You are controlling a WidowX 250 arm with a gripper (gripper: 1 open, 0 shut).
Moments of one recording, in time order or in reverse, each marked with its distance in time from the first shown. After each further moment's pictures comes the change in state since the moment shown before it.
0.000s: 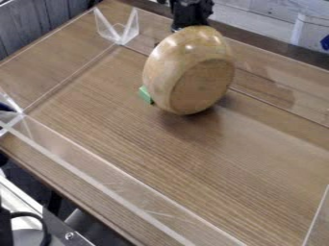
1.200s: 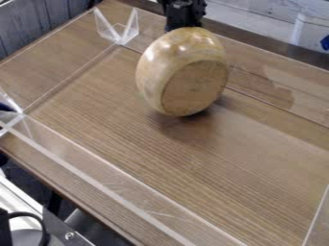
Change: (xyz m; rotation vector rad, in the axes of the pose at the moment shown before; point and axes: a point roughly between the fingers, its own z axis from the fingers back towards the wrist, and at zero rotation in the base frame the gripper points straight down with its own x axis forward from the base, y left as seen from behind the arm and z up) arm -0.011 0.012 -0.006 -0.010 0.004 0.028
